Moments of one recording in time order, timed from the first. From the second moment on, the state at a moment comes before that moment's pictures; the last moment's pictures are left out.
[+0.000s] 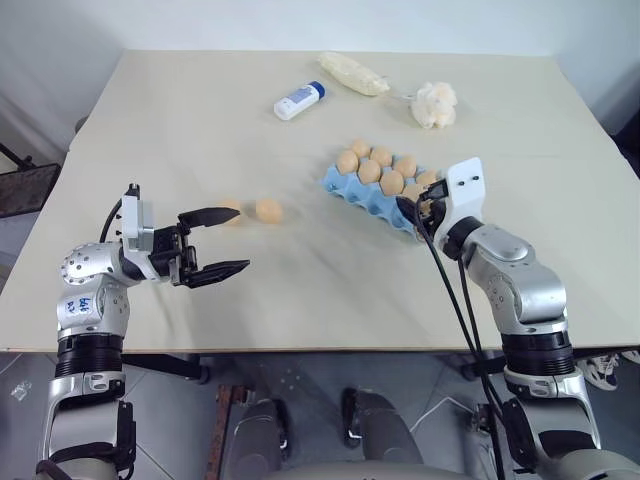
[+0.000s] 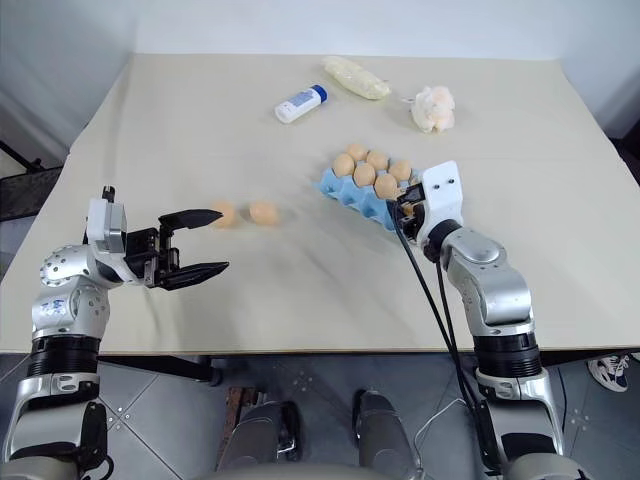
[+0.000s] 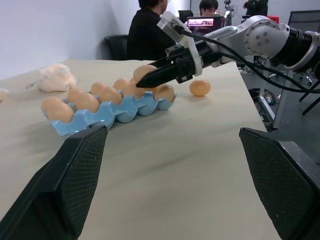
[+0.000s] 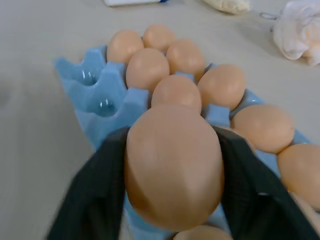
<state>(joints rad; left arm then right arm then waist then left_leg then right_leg) -0.47 0.59 0.22 0.33 -0.55 0.00 -1.41 -0.53 -0.40 -0.01 -0.08 0.27 0.65 0.31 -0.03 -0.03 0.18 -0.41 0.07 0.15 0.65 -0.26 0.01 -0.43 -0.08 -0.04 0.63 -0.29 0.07</state>
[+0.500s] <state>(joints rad) -0.46 0.59 0.22 0.32 -0.55 0.00 -1.39 -0.50 -0.46 -0.08 -0.17 0.32 0.66 0.40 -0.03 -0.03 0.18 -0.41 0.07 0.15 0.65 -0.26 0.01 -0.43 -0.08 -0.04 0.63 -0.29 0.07</state>
